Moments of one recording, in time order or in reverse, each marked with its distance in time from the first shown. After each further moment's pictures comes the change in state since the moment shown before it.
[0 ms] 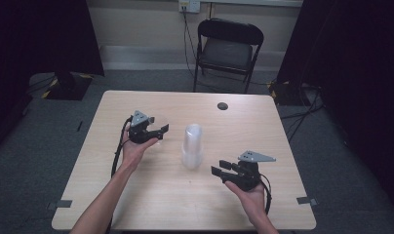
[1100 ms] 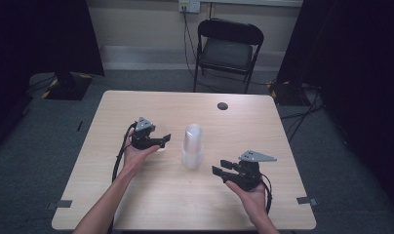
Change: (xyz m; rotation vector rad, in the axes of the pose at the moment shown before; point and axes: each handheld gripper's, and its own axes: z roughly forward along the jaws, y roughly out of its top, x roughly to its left) left arm -0.004 -0.021 0.005 0.137 -0.014 0.020; right arm 0.000 0.001 -0.002 0.002 -0.014 -0.001
